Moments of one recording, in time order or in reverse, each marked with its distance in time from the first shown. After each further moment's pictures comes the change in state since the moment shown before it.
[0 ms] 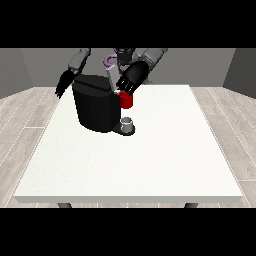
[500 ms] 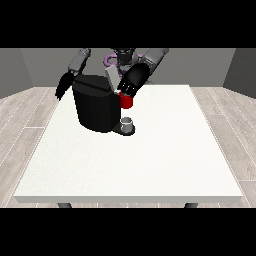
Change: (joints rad) left arm -0.015 0.029 -0.025 -0.006 -0.050 0.052 -0.037; right arm -0.018 0.003 -0.009 0.006 0.002 -0.019 -0.017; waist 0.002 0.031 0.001
